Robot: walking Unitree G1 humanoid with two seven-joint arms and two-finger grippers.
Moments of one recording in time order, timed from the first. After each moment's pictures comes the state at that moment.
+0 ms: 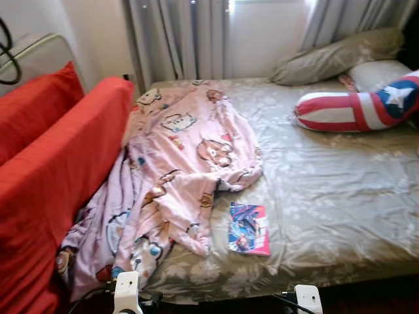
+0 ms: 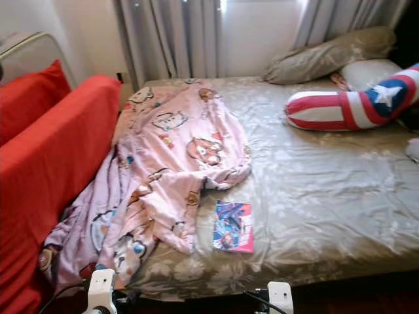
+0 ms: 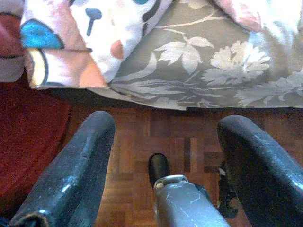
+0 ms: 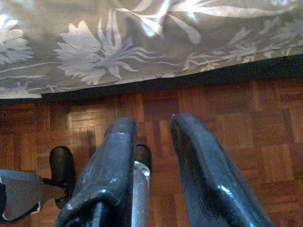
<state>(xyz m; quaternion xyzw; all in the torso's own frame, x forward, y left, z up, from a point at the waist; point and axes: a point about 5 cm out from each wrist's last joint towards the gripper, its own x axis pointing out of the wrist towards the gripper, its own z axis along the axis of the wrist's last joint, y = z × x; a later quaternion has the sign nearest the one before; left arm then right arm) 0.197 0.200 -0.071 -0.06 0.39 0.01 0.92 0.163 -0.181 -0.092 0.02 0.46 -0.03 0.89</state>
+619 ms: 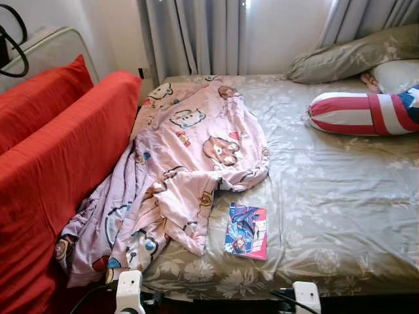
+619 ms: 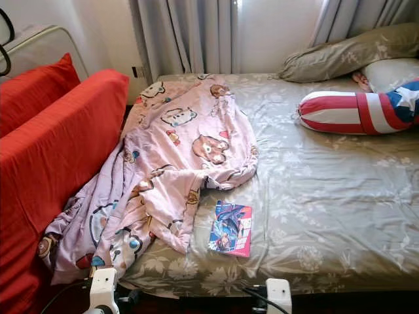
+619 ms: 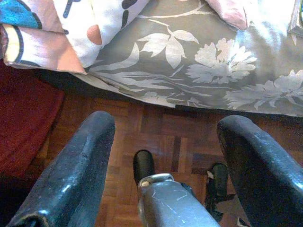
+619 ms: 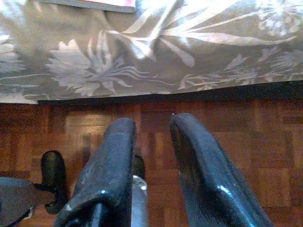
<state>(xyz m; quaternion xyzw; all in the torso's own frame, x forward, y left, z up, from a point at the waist) 0.199 0.196 -0.071 -0.06 0.38 0.01 0.92 0.169 -0.180 -0.089 0.03 0.44 -0.03 0.90</state>
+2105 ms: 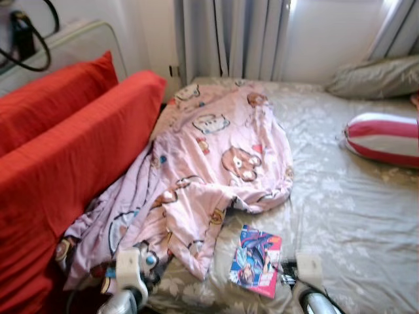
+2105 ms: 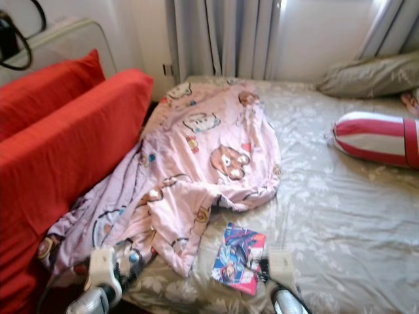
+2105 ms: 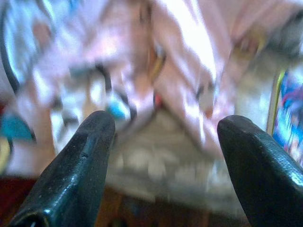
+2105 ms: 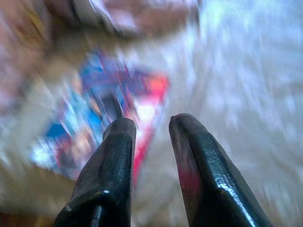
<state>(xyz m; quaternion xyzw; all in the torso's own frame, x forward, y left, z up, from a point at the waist) 0.240 0.199 -0.036 -0.09 0.24 0.00 0.97 0.229 -0.179 -0.048 -0.02 0.28 0.00 0.96</state>
